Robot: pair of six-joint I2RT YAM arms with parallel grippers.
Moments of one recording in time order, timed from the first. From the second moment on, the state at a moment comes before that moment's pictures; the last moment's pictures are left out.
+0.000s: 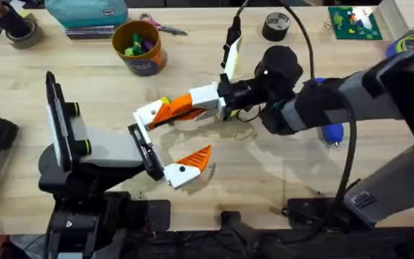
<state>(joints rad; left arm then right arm) 0.00 0.01 0.01 -0.11 1.08 -0.01 0.59 1.85 0.64 1.27 -1.19 1.52</state>
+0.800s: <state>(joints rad) -0.01 0.01 0.01 -0.11 1.09 -0.01 0.60 1.85 0.65 1.26 -1.20 1.51</state>
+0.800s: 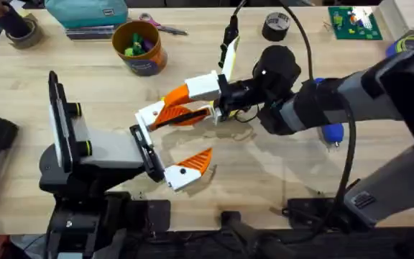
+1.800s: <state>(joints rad) -0.01 0.01 0.01 -0.11 1.09 -0.01 0.56 1.85 0.65 1.27 -1.27 1.51</state>
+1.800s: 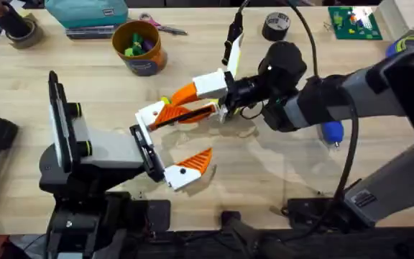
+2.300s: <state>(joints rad) -0.01 0.01 0.01 -0.11 1.09 -0.01 0.51 1.85 0.65 1.26 -1.31 1.48</state>
